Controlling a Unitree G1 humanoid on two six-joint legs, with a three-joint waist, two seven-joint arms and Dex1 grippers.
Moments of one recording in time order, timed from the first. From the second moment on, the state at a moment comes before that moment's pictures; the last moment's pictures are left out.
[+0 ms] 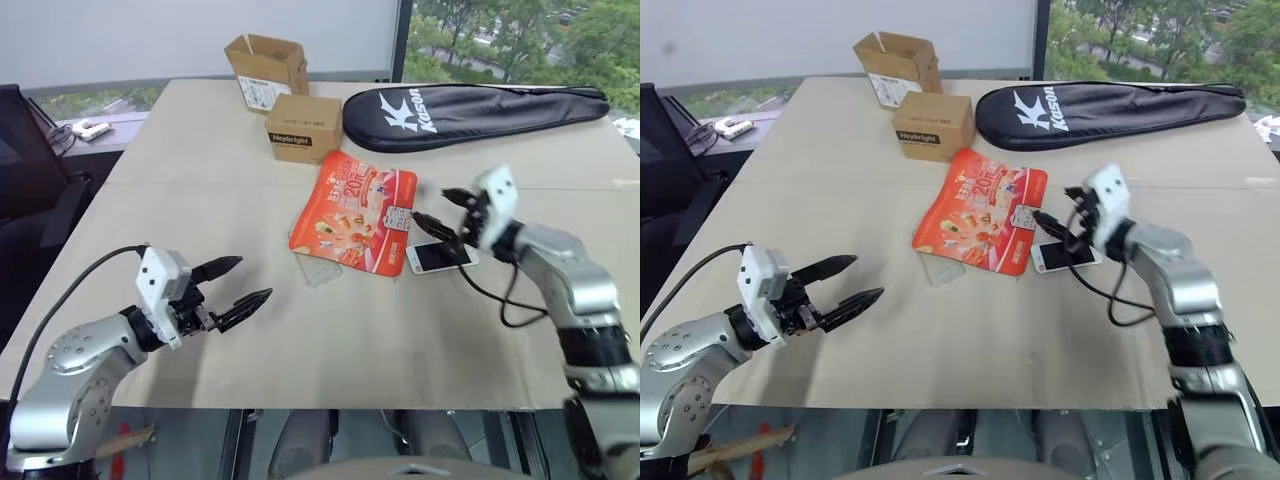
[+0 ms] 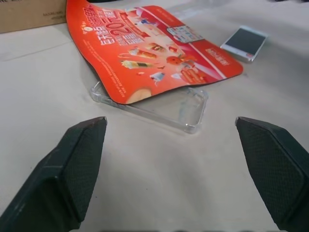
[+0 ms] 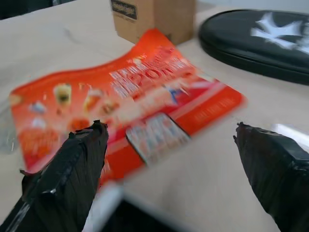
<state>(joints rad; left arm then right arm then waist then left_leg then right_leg) 0.20 0.72 0.38 -0.40 -0.64 0.42 -0.89 -0.55 -0.45 0.03 0.01 0.35 0.55 0.67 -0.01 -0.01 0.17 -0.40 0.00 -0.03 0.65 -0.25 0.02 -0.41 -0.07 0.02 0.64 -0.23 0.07</state>
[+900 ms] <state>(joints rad) 0.25 0.73 0.43 -0.50 -0.67 0.44 -0.82 -0.92 -0.34 0.44 0.42 0.01 0.73 0.84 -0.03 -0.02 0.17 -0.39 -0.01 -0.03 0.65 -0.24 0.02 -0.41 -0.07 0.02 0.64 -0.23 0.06</state>
